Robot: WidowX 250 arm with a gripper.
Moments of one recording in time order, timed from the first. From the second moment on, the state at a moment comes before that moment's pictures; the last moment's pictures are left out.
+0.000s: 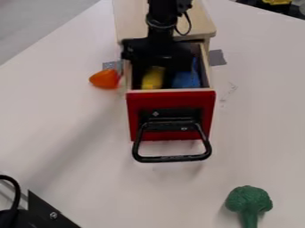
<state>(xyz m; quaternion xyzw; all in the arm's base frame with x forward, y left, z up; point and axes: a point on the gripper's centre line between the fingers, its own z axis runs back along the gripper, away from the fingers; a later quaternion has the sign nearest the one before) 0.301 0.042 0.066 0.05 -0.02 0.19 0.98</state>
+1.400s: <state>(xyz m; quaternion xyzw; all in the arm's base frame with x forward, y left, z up) 0.261 0.193 0.003 0.11 0.13 0.37 0.91</state>
